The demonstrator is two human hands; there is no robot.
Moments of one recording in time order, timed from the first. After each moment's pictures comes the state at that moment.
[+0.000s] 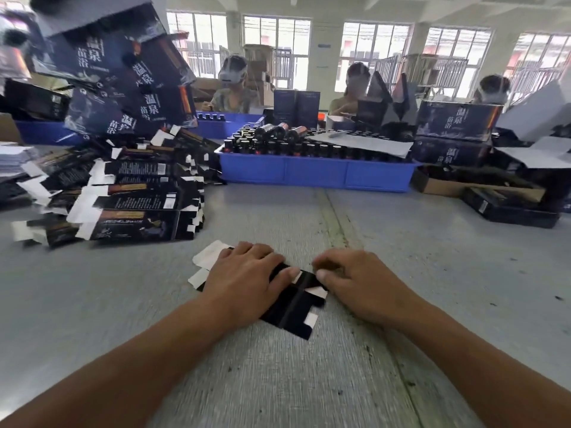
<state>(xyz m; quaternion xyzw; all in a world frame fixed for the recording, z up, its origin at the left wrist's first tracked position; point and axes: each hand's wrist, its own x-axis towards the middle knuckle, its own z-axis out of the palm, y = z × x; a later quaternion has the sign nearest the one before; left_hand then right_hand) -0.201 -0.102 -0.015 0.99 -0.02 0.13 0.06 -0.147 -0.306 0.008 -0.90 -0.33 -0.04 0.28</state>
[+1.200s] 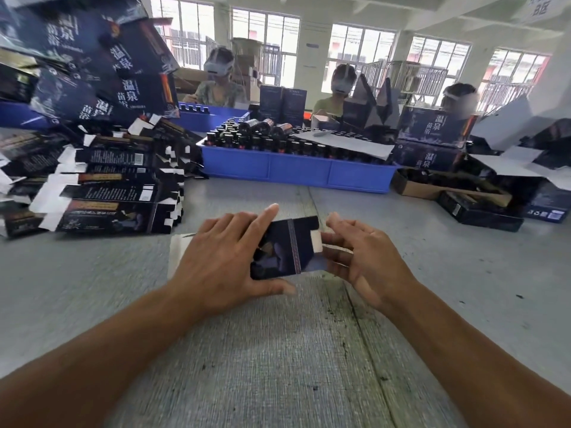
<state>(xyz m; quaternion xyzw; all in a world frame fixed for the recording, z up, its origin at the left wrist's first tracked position) -0.204 -0.098 -0.001 0.94 -0.11 0.31 0.02 -0.137 -0.317 0.024 -0.63 -0.08 0.12 0.76</state>
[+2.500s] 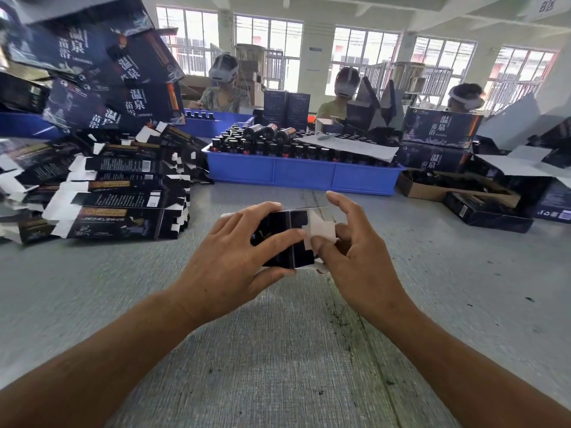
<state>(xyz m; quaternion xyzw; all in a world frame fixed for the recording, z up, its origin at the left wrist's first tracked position) -0.213 -0.099 0.014 0.91 -0.20 0.36 0.00 -0.161 -0.308 0.020 -0.78 -0.30 -0.13 0.53</state>
